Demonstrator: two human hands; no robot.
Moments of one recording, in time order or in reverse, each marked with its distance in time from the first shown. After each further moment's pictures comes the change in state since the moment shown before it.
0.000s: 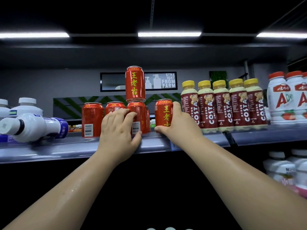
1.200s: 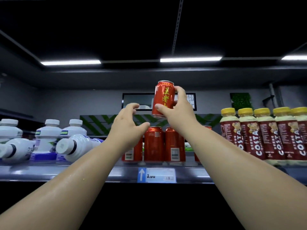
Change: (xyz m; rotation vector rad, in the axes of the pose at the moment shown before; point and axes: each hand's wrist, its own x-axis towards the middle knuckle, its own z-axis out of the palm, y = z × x) left_hand 0.050 -0.079 -0.072 -0.514 0.044 -0.281; right_hand 0.073 -0.129 0.003 0.658 0.163 -0.204
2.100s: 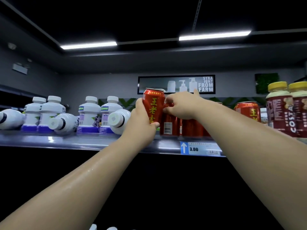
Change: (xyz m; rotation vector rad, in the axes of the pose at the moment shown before) left_hand -0.043 -0.071 -0.036 0.042 -0.044 -0.139; right_hand -0.015 -0.044 0.082 -0.858 -0.533 -0.121
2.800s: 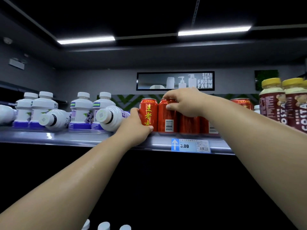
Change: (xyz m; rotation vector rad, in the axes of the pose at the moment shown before) left_hand 0.002 -0.008 0.015 0.079 -0.180 -0.195; right_hand -0.009 0.041 -0.001 0.070 0.039 -0.137
